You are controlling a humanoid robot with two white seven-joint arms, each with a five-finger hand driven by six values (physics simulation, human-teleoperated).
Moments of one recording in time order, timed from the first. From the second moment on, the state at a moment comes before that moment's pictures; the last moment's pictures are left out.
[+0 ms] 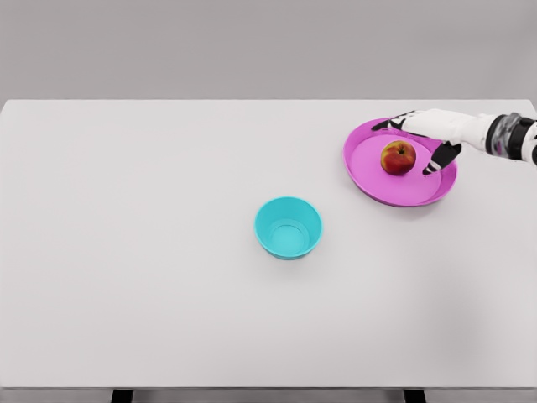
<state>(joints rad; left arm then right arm) 0.06 0.00 -0.31 -0.11 0.35 0.01 0.29 -0.82 -0.63 0.62 -1.01 0.41 -0.50 0.61</state>
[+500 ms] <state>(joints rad) 0.06 0.00 -0.31 -0.11 0.35 0.01 0.29 -0.83 -0.58 0.61 -0.91 0.50 -0.53 0.61</state>
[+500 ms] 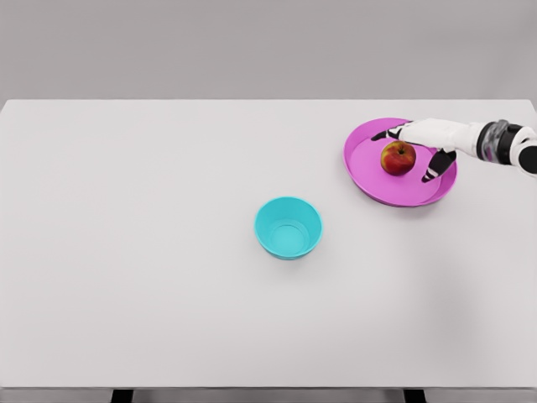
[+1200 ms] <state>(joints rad) 0.06 0.00 -0.31 -0.11 0.35 0.01 0.29 -0.84 -0.57 0.61 -0.89 0.51 -0.54 0.61</state>
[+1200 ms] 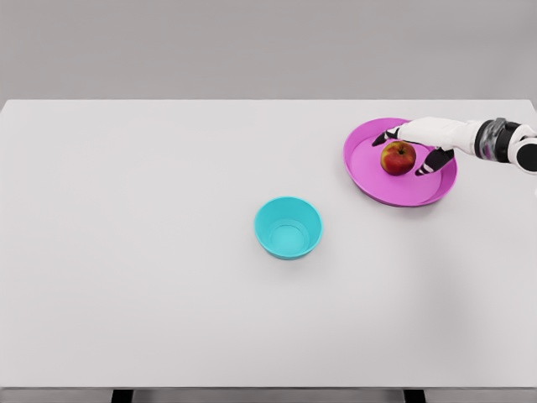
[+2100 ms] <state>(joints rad) 0.06 0.00 -0.31 -0.11 0.35 0.01 0.29 -0.84 -0.55 0.61 -0.86 0.51 -0.57 0.61</state>
